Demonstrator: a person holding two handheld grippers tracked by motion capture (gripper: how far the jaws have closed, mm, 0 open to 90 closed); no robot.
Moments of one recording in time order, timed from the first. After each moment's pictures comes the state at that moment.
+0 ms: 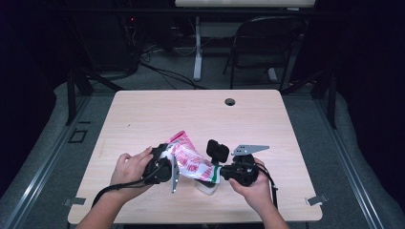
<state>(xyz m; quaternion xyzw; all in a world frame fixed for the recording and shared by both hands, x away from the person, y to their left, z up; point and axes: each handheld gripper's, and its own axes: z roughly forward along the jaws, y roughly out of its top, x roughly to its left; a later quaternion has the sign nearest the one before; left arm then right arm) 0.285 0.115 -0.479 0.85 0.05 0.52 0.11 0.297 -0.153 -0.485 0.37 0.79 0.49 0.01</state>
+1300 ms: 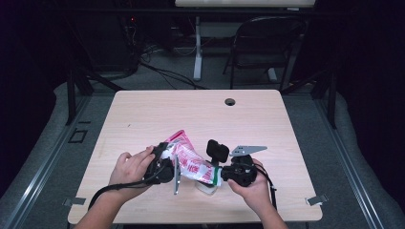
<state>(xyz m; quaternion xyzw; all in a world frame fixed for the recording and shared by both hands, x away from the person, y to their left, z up) 0.280 0.109 -0.470 0.84 0.03 0.53 0.08 0.298 -0.151 -0.490 0.37 0.79 0.48 0.00</state>
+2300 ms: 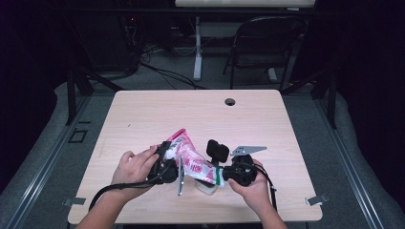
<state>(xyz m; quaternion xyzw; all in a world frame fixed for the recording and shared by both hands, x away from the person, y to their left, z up) 0.277 0.099 -0.466 0.84 0.01 0.54 0.07 0.303 -0.153 -0.500 0.39 0.79 0.47 0.00</state>
